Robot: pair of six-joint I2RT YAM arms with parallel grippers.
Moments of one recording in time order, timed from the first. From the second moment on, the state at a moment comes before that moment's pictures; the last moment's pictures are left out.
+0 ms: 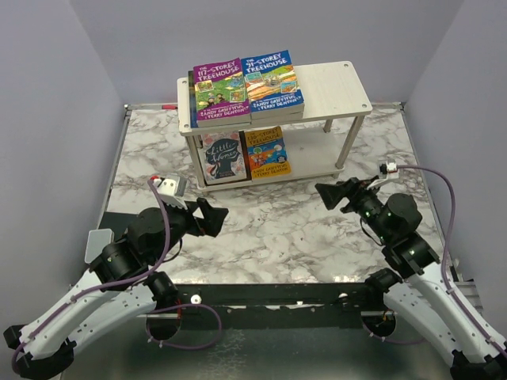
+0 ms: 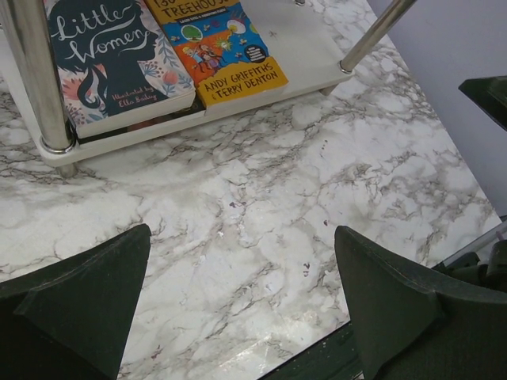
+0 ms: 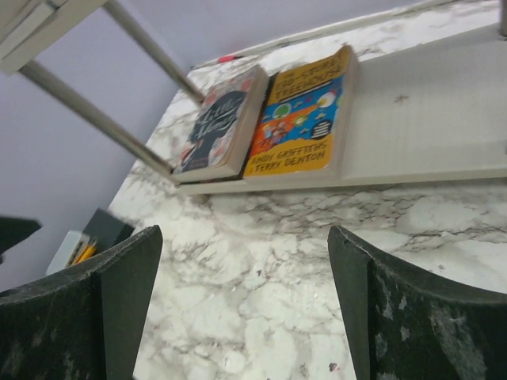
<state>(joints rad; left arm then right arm) -0.88 0.47 0.74 -0.53 -0.31 -0.49 0.48 0.57 0.56 -0.05 0.01 0.54</state>
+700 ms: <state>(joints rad) -0.87 0.48 0.74 -0.52 -0.32 -0.49 0.48 0.38 0.53 -0.12 -0.41 0.69</state>
